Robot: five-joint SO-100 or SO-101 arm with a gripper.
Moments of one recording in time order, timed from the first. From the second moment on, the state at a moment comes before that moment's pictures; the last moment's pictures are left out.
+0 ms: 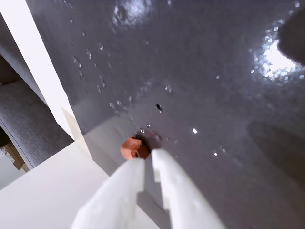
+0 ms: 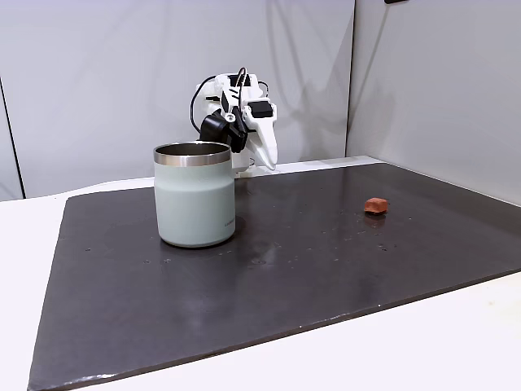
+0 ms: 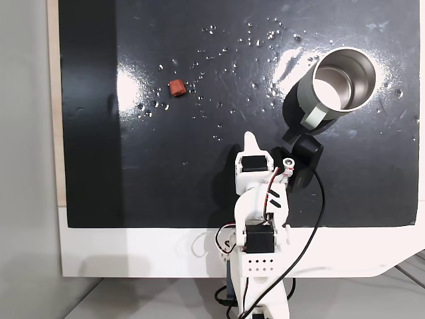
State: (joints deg) arm -0.3 181.2 172.6 41.8 -0.2
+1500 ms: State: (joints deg) arm -17.8 109.2 96.0 53.9 0.2
